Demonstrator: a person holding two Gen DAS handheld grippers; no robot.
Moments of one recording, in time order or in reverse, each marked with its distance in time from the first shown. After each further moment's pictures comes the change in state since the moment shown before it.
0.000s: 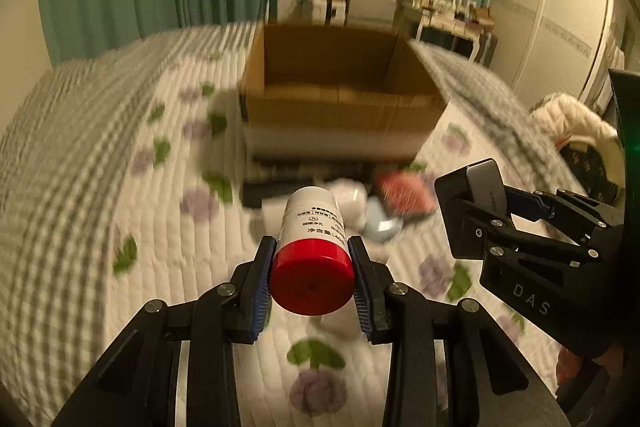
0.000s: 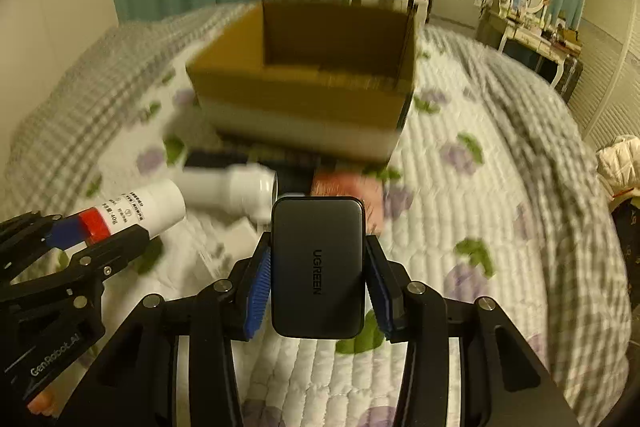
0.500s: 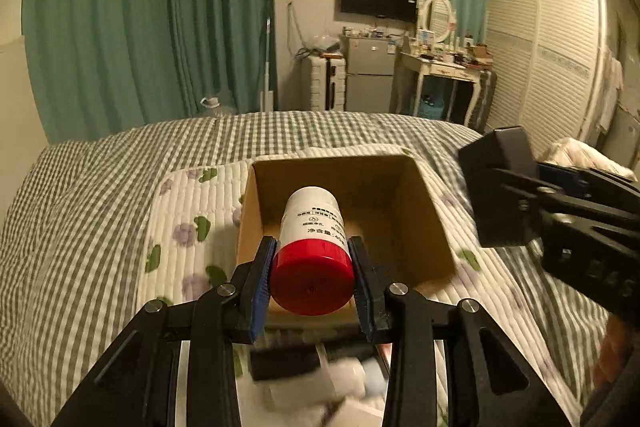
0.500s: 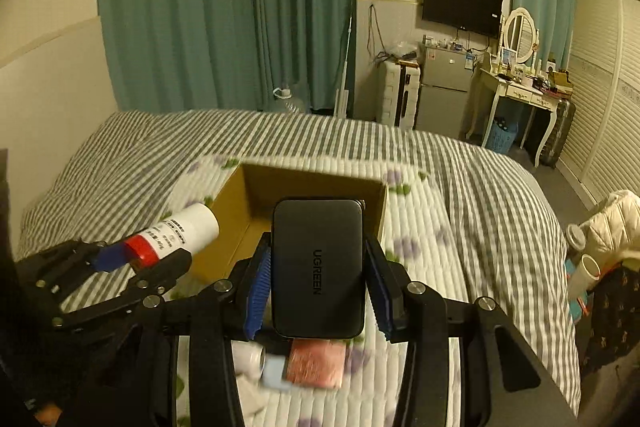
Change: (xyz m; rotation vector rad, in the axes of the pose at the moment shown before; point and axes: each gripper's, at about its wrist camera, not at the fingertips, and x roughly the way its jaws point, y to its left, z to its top) left arm 0.026 -0.002 0.145 0.031 -0.167 0.039; right arm -0.029 -0.039 0.161 0.023 -0.199 0.010
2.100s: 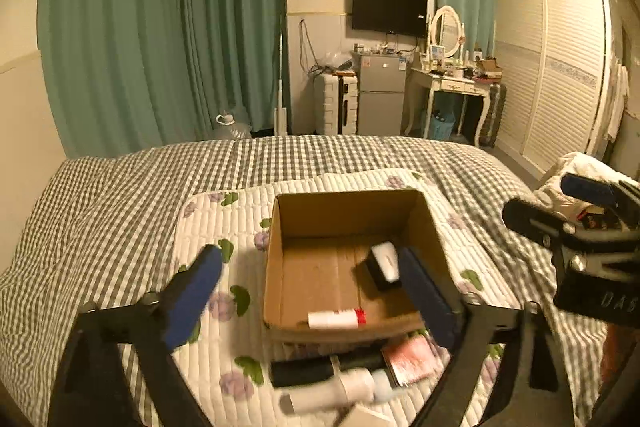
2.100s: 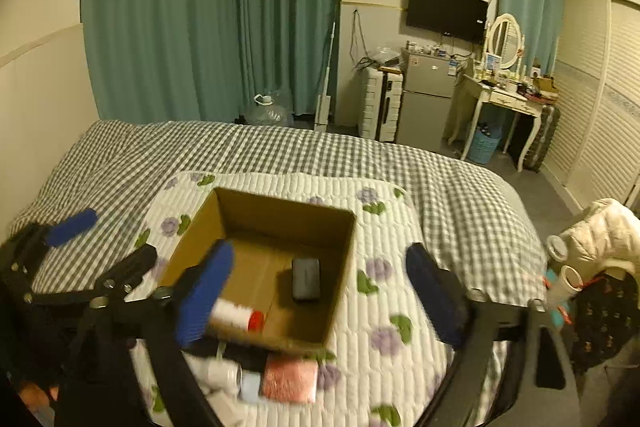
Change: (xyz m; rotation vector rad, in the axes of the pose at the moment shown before) left arm -0.056 -0.003 0.014 0.000 -0.055 0.041; right arm -0.038 -0.011 0.002 -0.003 -0.019 -0.092
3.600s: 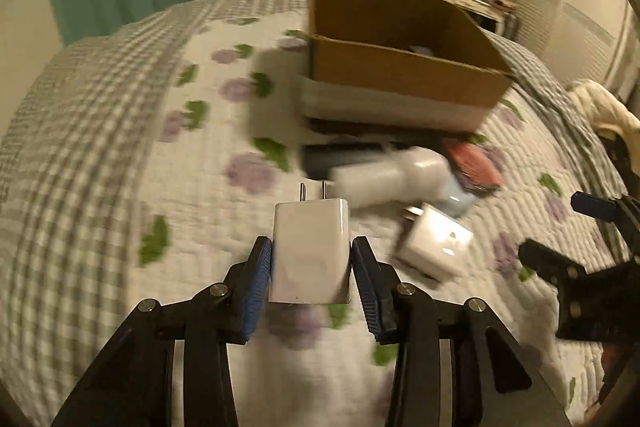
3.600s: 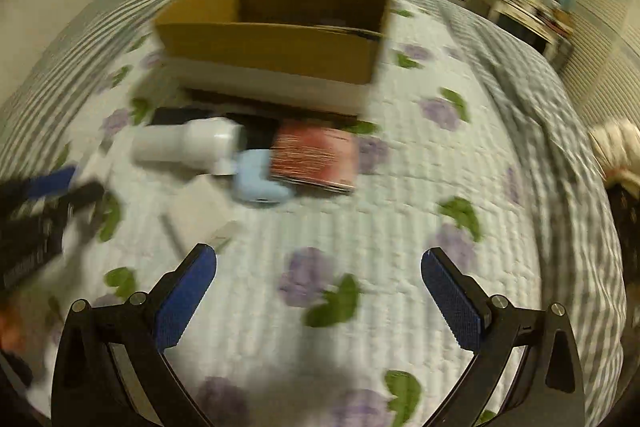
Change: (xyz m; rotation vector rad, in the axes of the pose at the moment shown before) left arm 0.036 0.050 -0.184 -0.033 0.329 0.016; right arm 0.050 0.053 -0.201 -0.093 0.352 0.060
